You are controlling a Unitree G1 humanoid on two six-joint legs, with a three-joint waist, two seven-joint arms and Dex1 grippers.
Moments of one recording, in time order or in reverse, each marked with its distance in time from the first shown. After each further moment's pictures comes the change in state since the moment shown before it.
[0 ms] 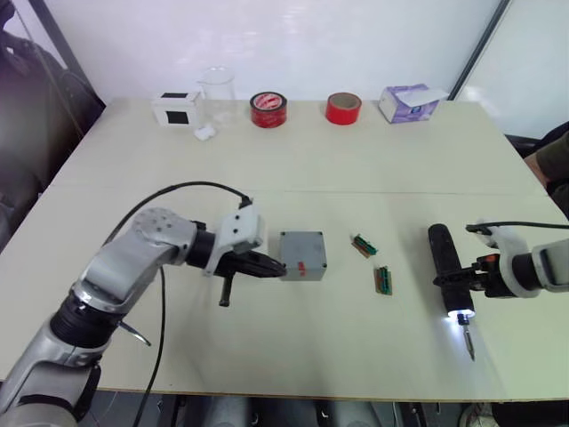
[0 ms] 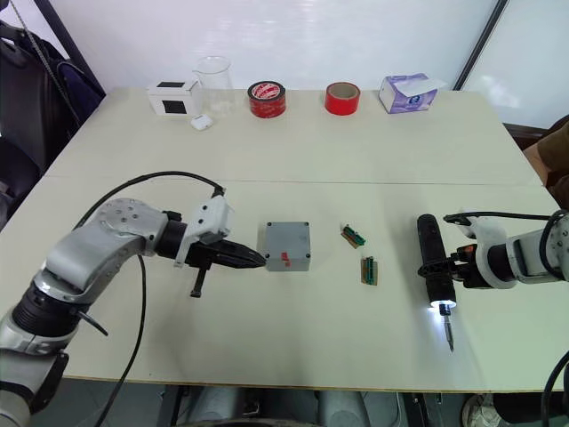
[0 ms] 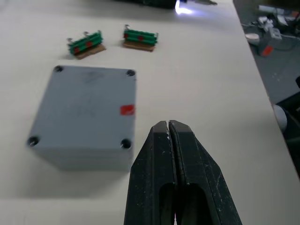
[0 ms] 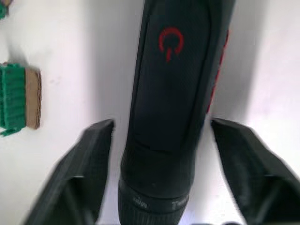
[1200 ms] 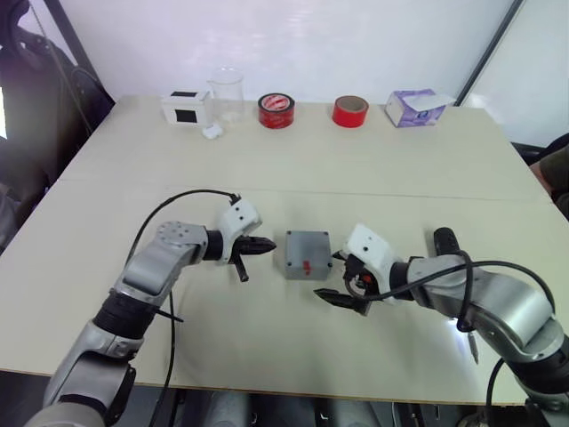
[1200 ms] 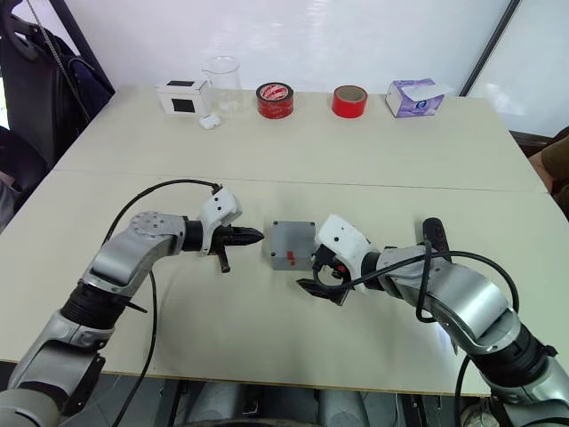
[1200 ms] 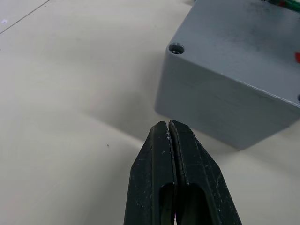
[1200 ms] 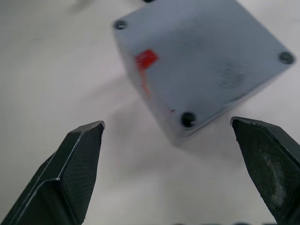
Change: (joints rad) left arm 0.030 -0.224 -0.064 0.268 0.207 -0.041 0.285; right arm 0.096 0.305 0.348 -0.765 -0.344 -0.478 0.098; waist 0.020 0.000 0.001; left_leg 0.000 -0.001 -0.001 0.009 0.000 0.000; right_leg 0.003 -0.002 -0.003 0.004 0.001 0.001
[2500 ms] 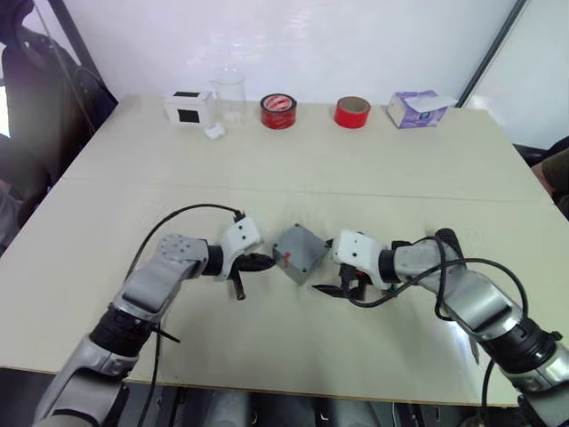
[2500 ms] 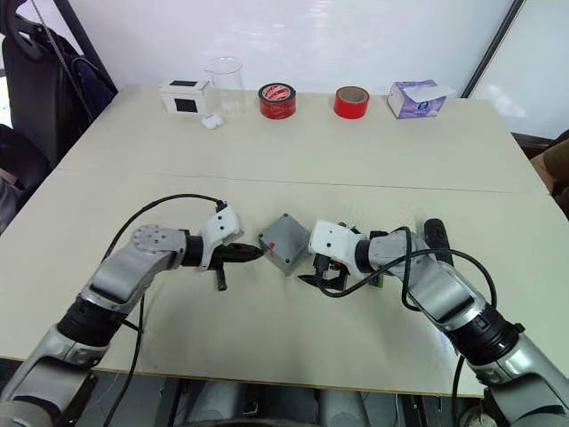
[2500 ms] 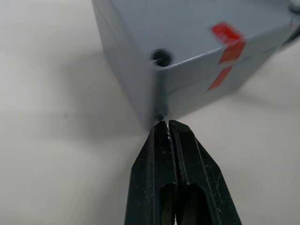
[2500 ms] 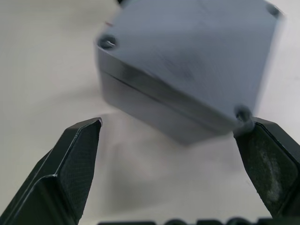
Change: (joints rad) left arm 0.078 0.013 -0.012 -0.050 0.060 -0.058 -0.025; right arm -0.048 0.000 0.165 0.280 -0.395 -0.544 0.390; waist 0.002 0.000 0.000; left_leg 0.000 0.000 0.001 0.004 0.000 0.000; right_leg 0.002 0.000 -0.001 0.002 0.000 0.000
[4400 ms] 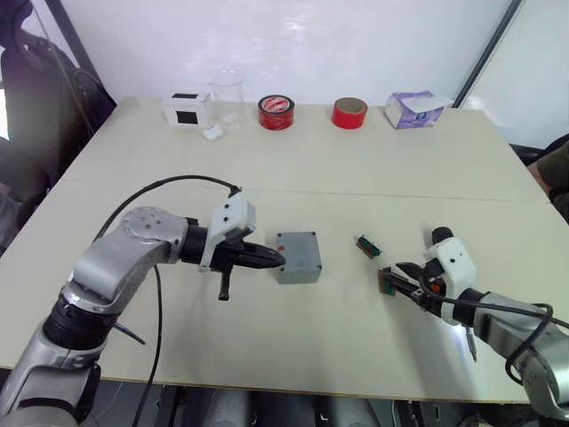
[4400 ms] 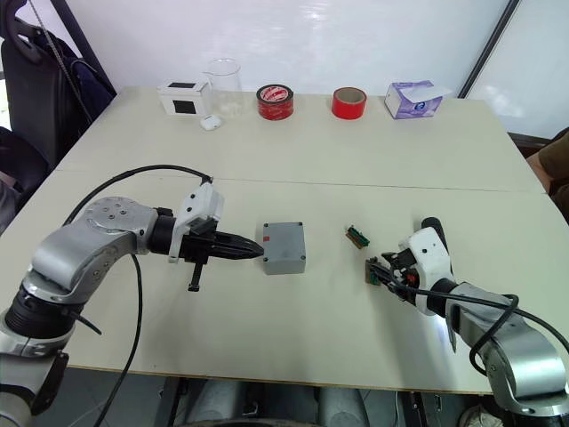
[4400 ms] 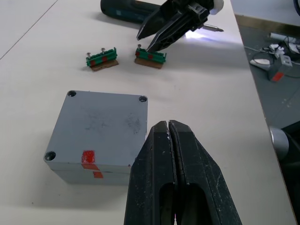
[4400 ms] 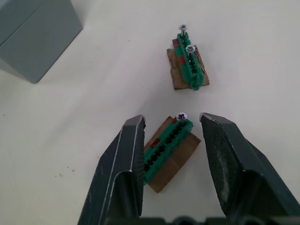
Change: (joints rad) left arm -0.068 0.181 0.118 -0.290 -0.333 0.170 -0.205; right arm 0.532 0.135 -0.658 -0.204 0.271 0.278 -0.335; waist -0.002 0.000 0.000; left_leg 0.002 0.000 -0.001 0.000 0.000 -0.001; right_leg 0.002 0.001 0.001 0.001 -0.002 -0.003
